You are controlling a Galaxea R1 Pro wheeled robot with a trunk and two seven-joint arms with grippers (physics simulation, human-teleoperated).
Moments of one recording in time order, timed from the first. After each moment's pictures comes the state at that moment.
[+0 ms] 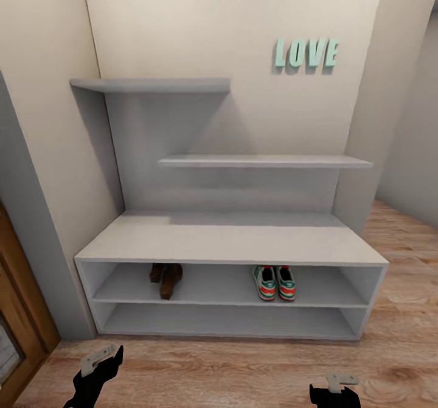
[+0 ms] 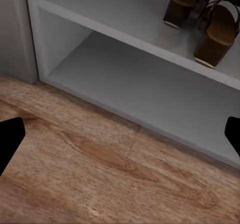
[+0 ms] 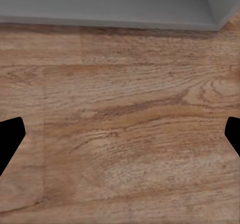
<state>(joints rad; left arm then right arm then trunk) -0.50 0.15 -0.32 -0.03 0.81 -0.56 -0.16 -0.51 -0.10 -0.34 0.03 0.35 -0.28 -0.15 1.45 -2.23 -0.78</state>
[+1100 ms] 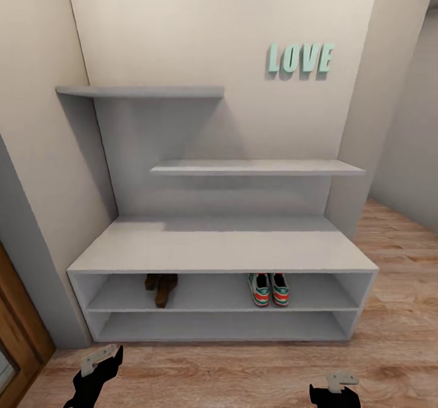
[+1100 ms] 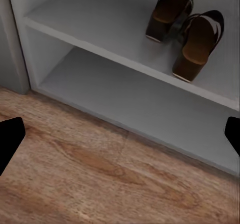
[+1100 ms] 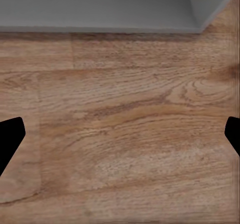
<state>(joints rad) -0.50 0.15 -0.32 -0.03 0.81 -0.56 -0.16 -0.51 -0.10 -0.34 0.03 0.35 -0.28 -0.15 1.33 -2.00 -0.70</state>
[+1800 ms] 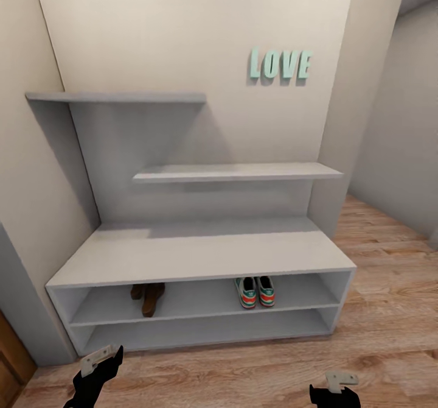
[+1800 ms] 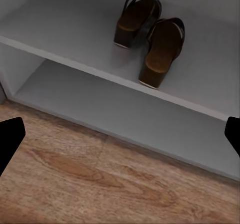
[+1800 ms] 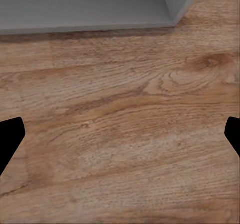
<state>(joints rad) -0.50 0.15 -0.32 -0.03 0.81 -0.56 -0.16 -0.51 -0.10 -0.34 0.03 0.35 -0.28 -0.15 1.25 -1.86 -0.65</state>
